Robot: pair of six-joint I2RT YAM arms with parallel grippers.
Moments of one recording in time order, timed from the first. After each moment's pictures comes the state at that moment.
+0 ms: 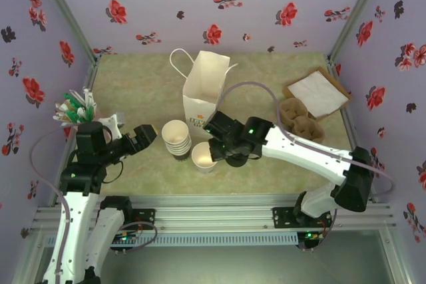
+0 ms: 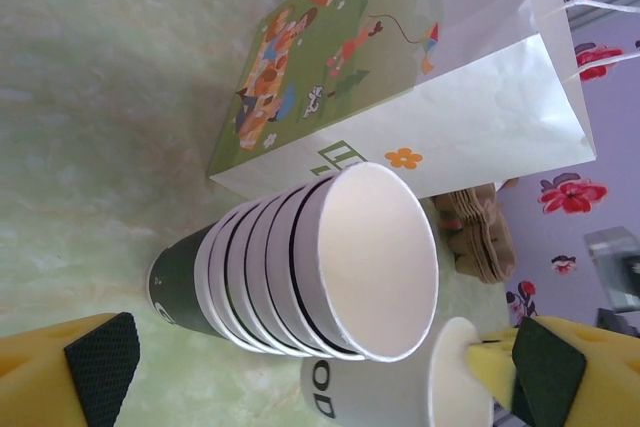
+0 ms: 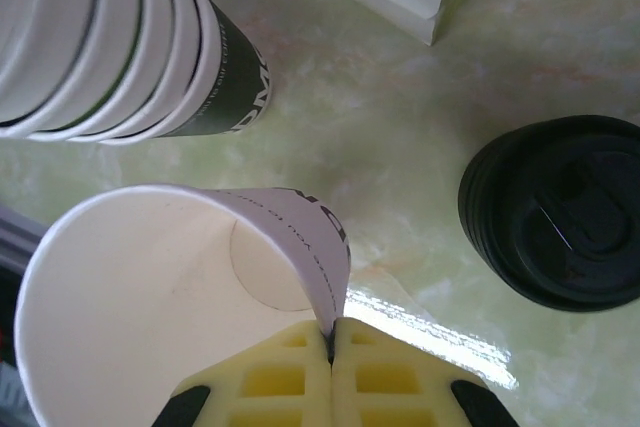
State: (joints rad) left arm -0.09 0.58 0.77 -0.77 0.53 -0.63; right arm 1.09 1.46 1.30 -0.95 0.07 0.74
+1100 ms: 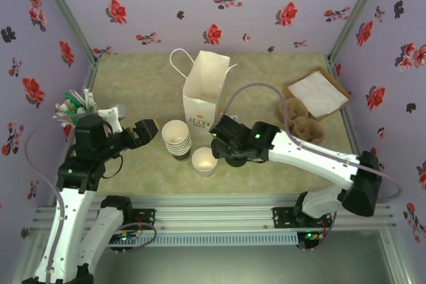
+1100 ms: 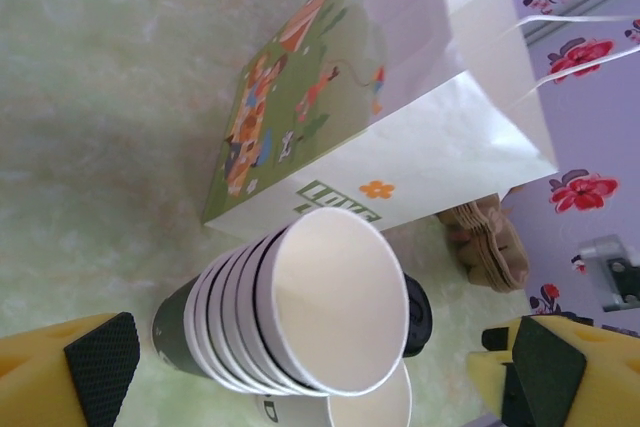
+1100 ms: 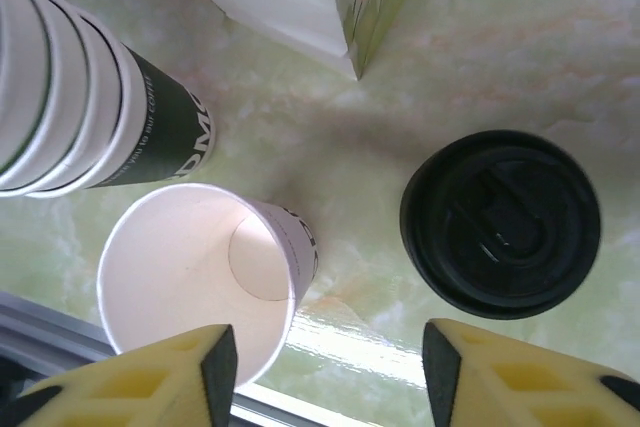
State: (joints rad) left arm -0.18 0.63 0.87 -0.74 0.43 -0.57; right arm 1.07 1.35 1.21 -0.92 0.19 0.80
